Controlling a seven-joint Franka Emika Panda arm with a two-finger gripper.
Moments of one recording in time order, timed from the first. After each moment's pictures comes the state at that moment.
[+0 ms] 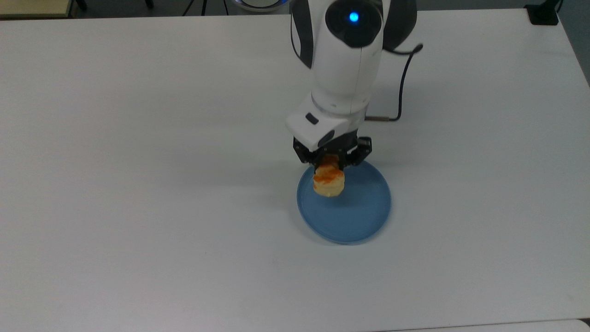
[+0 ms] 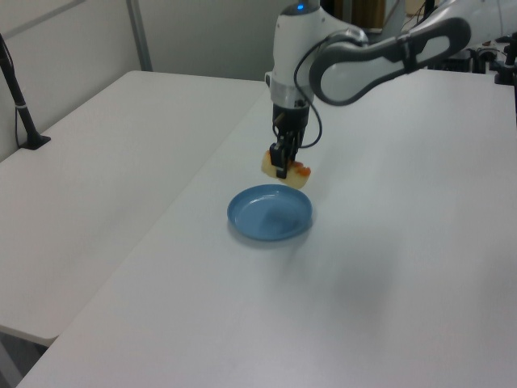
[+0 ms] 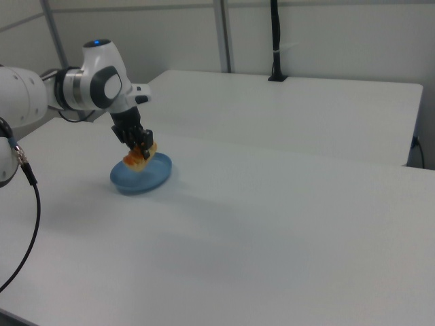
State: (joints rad) arm 0.31 0.56 -0.07 -1.36 -0.01 2.06 0.29
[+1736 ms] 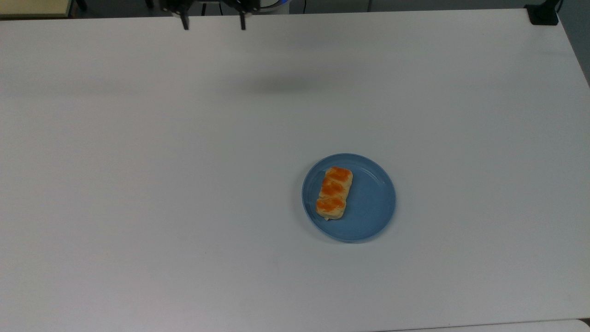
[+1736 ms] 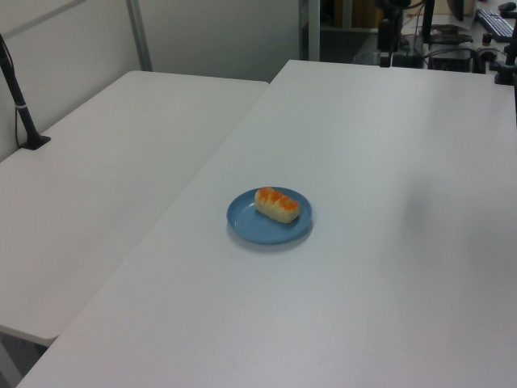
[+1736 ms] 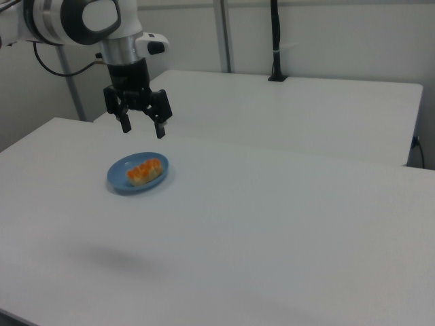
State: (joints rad) arm 0.11 0.01 -0.16 -1.62 -0.03 1.61 -0.10
